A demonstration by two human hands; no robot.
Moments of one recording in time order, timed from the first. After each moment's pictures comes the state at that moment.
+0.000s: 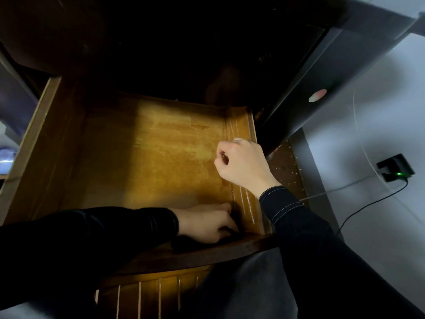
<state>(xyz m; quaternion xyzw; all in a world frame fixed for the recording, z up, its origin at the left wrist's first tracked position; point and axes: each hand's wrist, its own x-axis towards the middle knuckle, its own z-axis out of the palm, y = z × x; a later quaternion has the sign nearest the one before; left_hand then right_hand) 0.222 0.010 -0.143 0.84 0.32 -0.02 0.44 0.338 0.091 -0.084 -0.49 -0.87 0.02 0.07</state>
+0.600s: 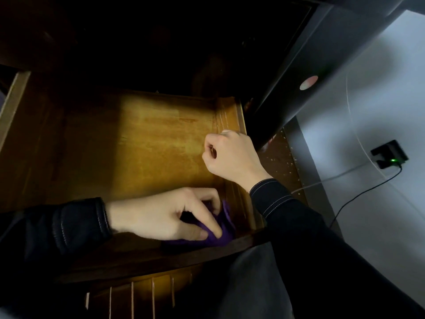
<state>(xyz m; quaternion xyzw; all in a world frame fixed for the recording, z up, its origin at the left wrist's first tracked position) 0.166 -0.006 -0.074 0.74 0.27 0.16 0.60 0.340 0.091 -0.084 -0.49 -0.87 0.03 0.09</state>
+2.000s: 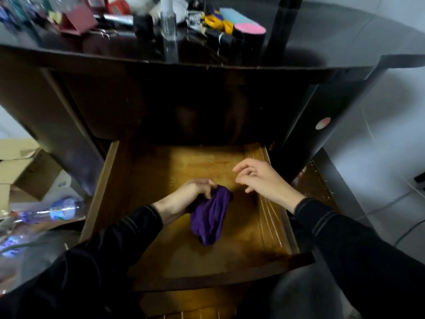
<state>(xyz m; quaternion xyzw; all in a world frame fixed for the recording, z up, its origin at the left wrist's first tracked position) 0.127 0.039 -0.071 0.42 0.55 0.30 0.66 0.340 0.093 -0.051 -0.53 -0.72 0.41 0.18</state>
